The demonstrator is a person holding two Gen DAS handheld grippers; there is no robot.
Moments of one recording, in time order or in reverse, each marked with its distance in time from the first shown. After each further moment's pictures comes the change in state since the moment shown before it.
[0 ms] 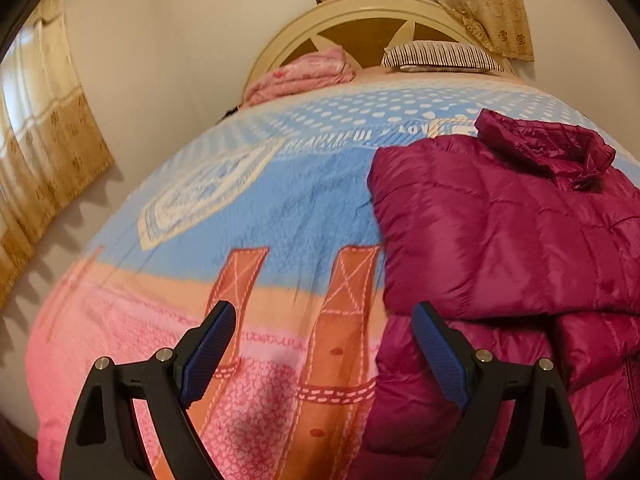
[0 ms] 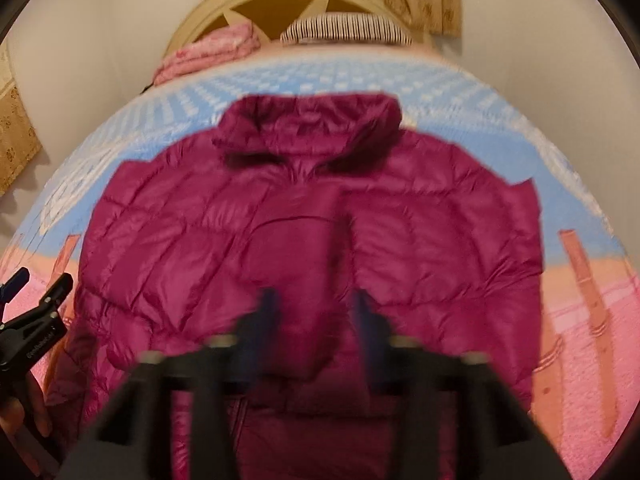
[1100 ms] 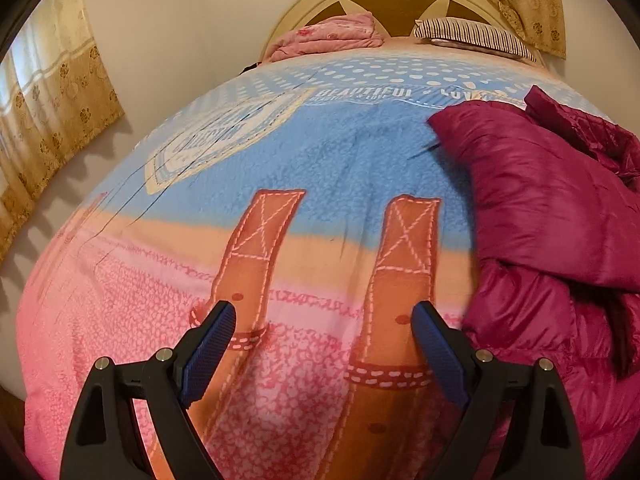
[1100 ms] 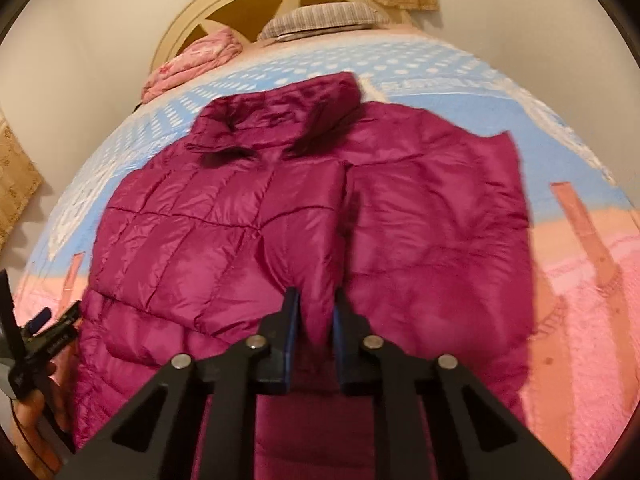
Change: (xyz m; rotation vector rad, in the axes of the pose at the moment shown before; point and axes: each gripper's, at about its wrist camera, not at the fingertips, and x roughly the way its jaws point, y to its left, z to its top) left arm 0.035 0.036 -0.018 -0.086 0.124 0.017; right arm -0.003 -0.041 -0.012 0.130 0.022 0.040
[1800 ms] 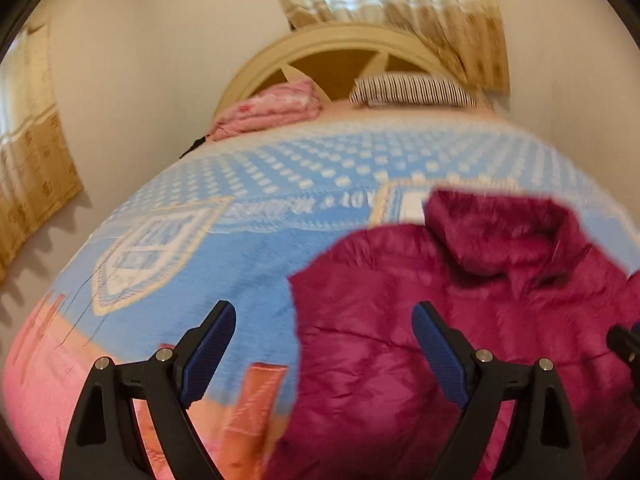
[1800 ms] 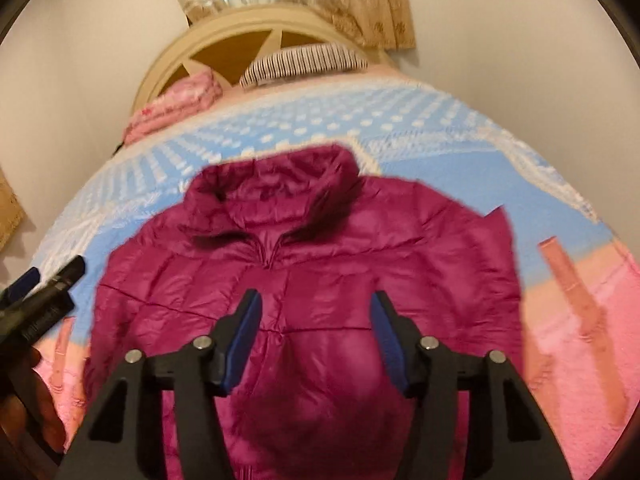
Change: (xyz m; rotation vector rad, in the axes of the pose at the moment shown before) left arm -0.034 -0.111 0.091 0.106 -0.204 -0.116; right arm 0.006 0.028 0.045 0.027 -0.136 -0.062
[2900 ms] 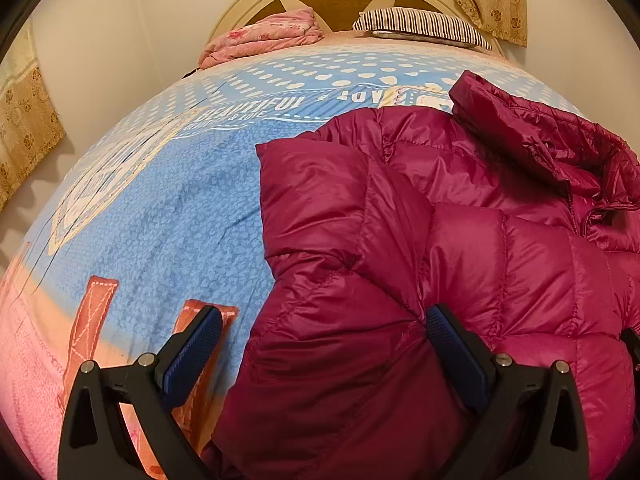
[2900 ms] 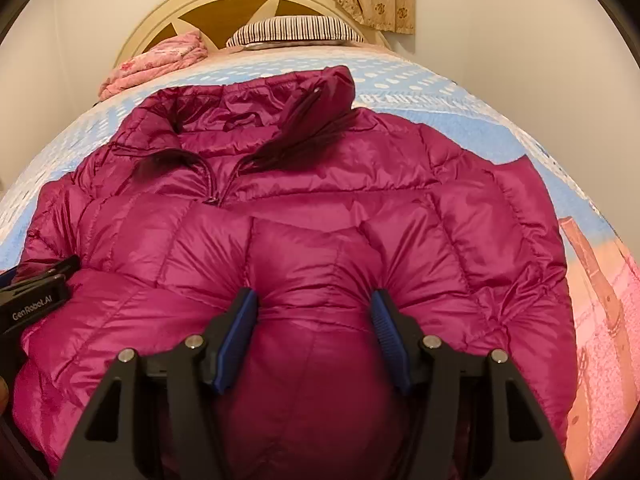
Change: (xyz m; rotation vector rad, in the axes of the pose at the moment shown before) left arm 0.077 -0.007 -0.044 -0.050 0.213 -0.034; right arm 0.050 -0.004 -0.037 -0.086 0.051 -0.137
